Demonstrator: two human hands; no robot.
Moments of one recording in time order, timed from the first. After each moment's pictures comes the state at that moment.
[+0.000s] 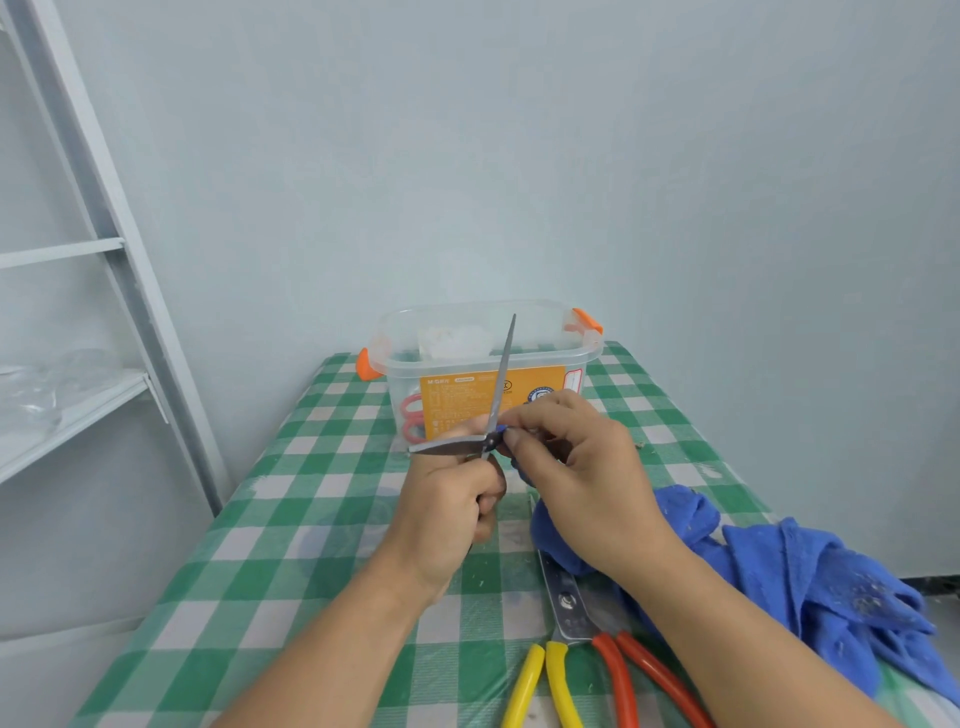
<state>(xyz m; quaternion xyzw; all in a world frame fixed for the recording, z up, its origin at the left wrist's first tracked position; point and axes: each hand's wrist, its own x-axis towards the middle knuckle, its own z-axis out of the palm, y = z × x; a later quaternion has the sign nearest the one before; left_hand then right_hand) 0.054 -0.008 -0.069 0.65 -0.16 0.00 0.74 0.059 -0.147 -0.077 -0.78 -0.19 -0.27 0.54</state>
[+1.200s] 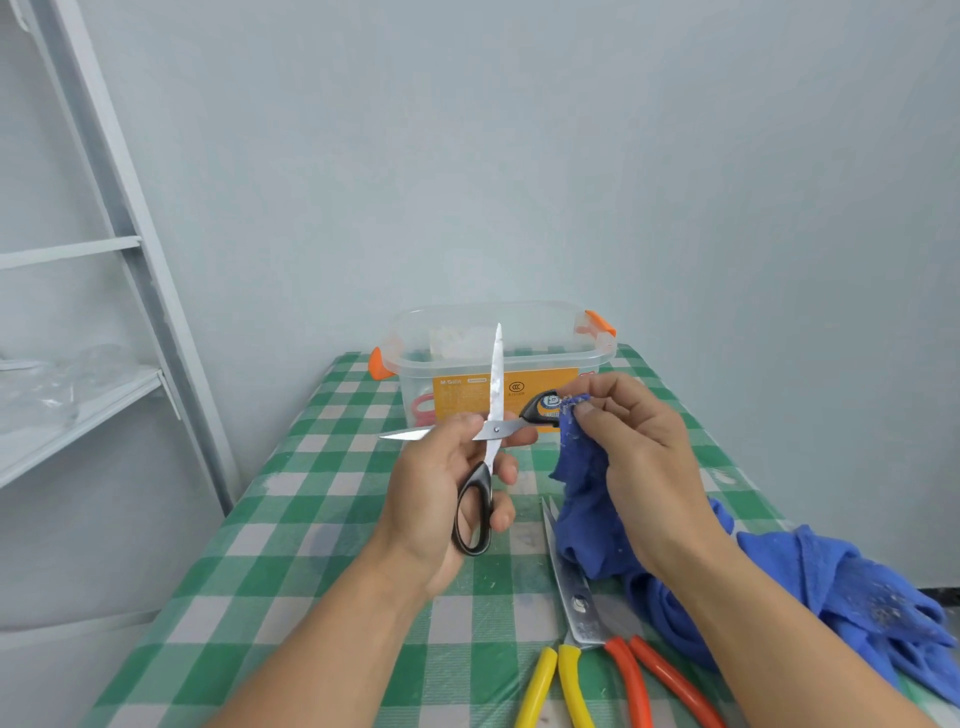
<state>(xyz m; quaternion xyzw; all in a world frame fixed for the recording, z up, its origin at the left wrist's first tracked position) 0.062 -0.002 -0.064 0.52 -0.09 -0.08 0.85 0.050 -0.157 -0.058 -0.64 -0.10 -0.20 0.74</state>
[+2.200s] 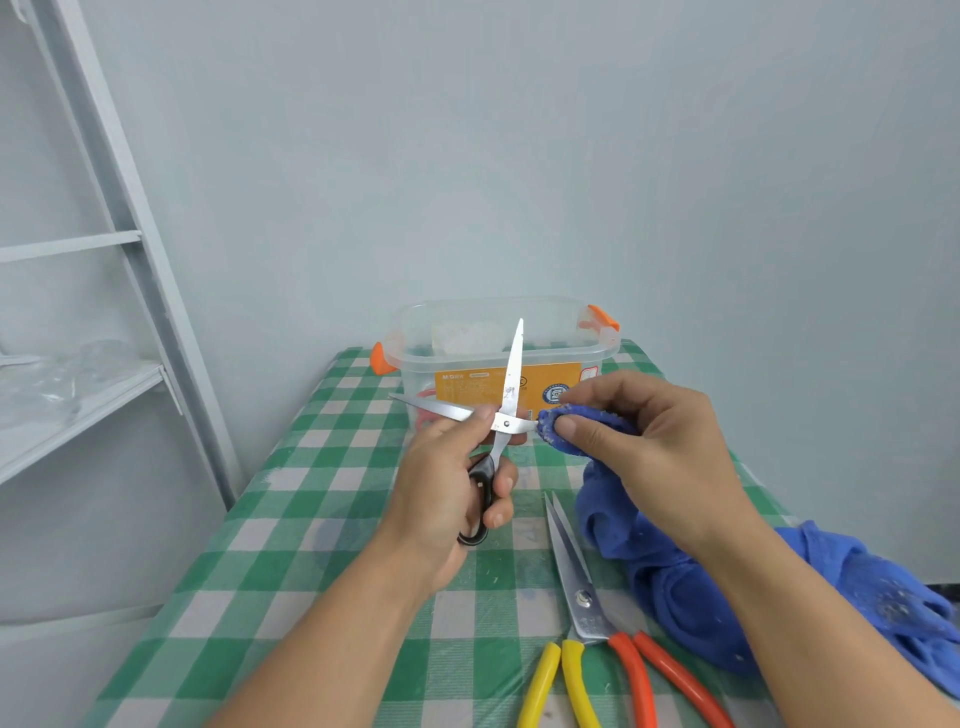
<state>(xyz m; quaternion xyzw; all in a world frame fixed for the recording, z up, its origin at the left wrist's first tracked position) 0.058 -0.005 -0.061 0.55 -0.09 -0.04 0.83 0.048 -0.174 -0.053 -0.71 -0.17 -0.21 0.65</state>
